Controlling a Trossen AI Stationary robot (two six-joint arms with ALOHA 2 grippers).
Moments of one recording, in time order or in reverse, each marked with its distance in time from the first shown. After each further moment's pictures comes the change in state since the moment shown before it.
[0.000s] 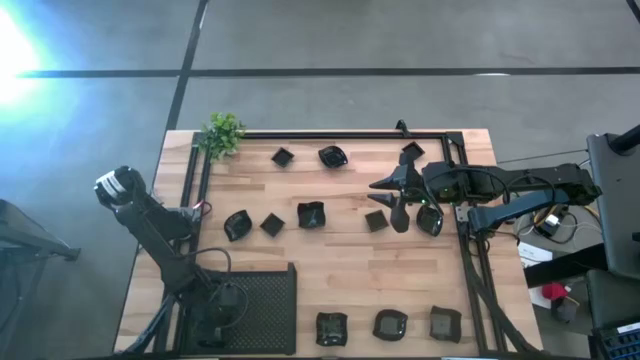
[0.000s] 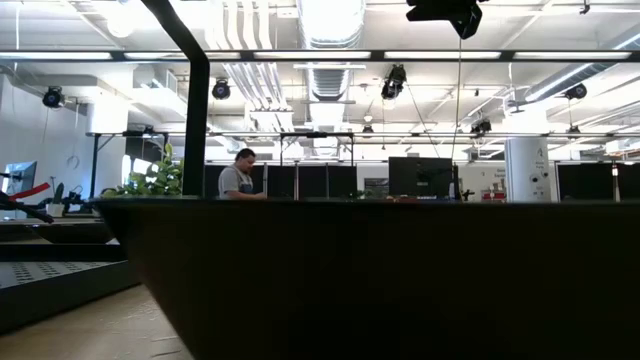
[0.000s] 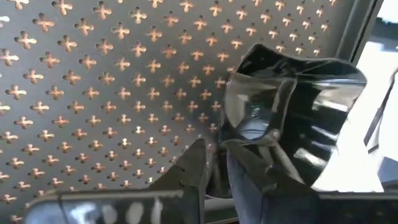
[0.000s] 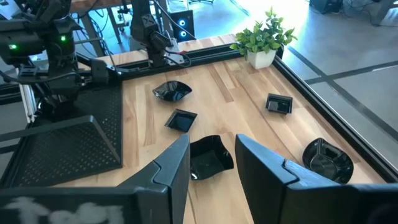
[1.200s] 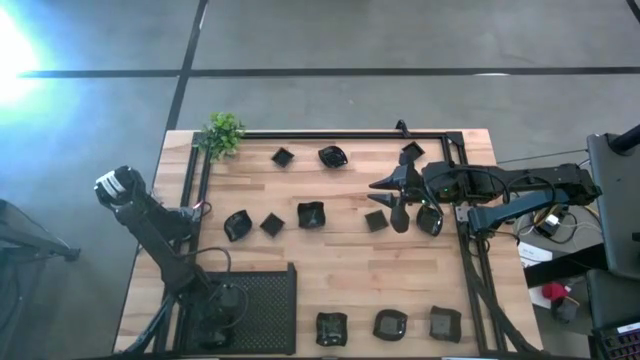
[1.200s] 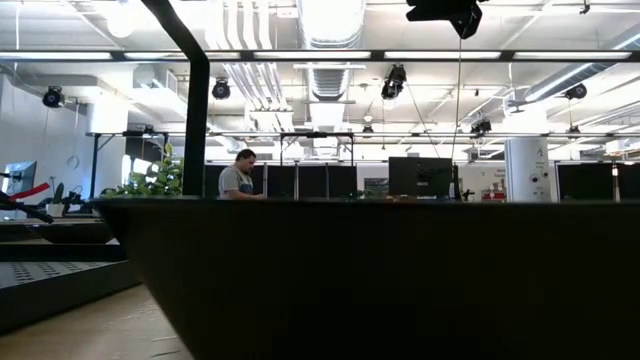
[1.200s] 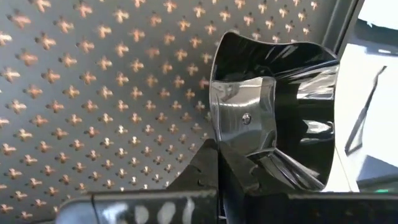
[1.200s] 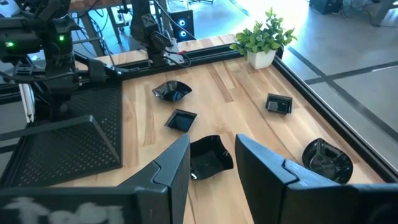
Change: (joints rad) left arm 0.002 -0.001 0.005 0.033 0.038 -0.042; right arm 0.000 0.000 0.000 0.000 0.000 -0.002
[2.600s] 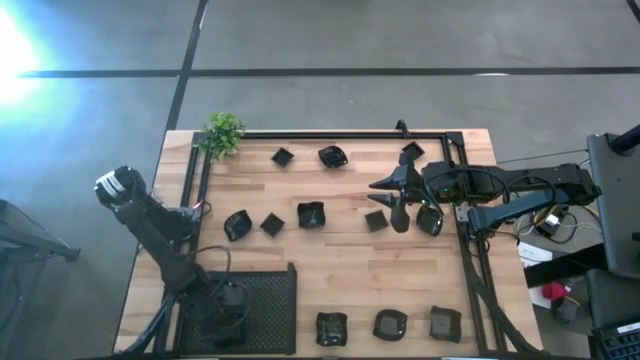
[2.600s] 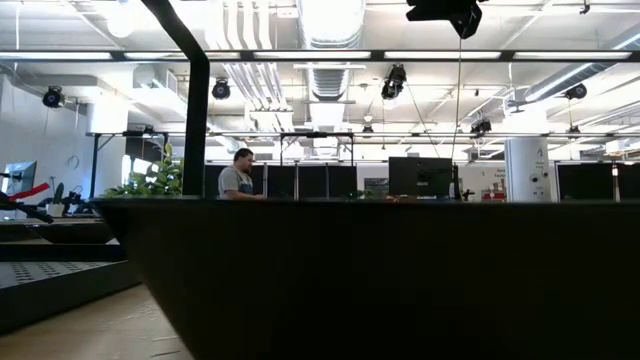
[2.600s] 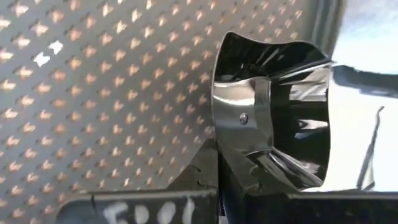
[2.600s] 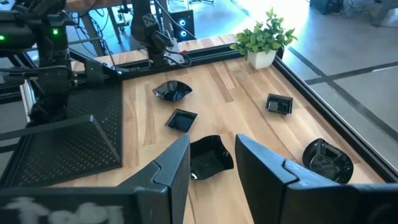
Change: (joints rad) left arm 0.019 0.000 0.045 -0.004 -0.173 0.024; right arm 0.000 0.000 0.000 0.000 -0.001 -0.002
